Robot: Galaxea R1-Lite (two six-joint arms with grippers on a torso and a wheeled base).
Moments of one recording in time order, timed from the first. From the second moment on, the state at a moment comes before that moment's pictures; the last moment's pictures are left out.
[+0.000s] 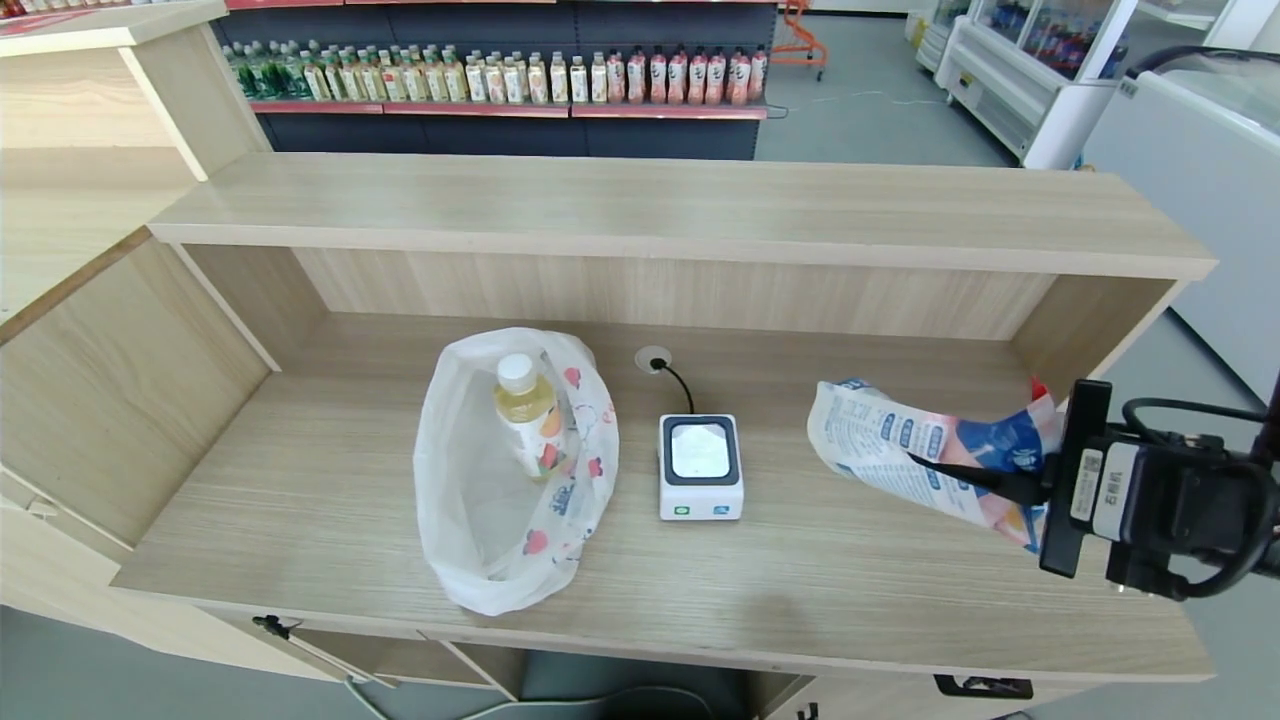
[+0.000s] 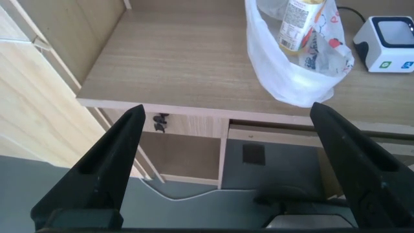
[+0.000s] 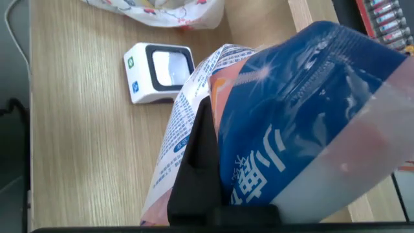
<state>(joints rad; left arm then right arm) 0.00 0.00 0.00 0.00 0.02 0.01 0.25 1.39 -0.54 -0.65 0.61 -1.20</state>
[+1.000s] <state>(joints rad) 0.00 0.00 0.00 0.00 0.02 0.01 0.15 1.75 -0.75 -0.74 0.86 -1.10</state>
